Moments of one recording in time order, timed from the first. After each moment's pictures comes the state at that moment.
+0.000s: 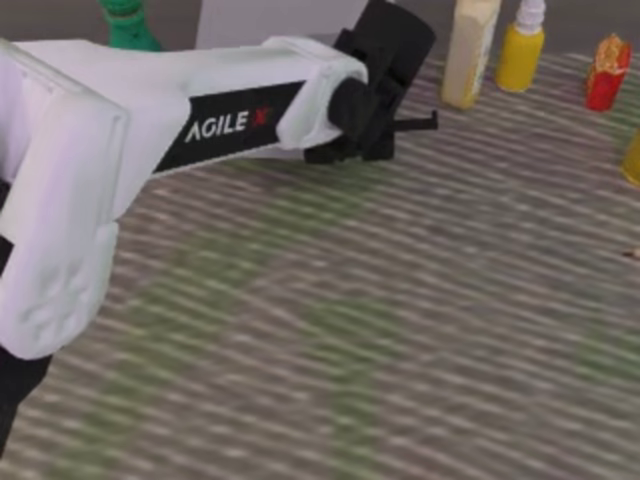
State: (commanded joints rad) left arm -0.66 2.28 1.78 -0.46 -0.40 -0.56; right arm 0.00 0.00 0.00 0.00 0.00 0.00
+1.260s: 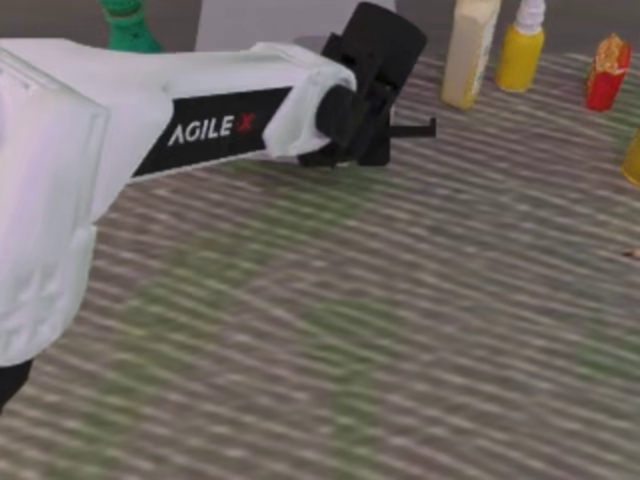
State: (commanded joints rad) left arm -0.66 2.24 1.69 -0.40 -0.37 -0.50; right arm 0.00 0.00 0.00 0.00 0.00 0.00
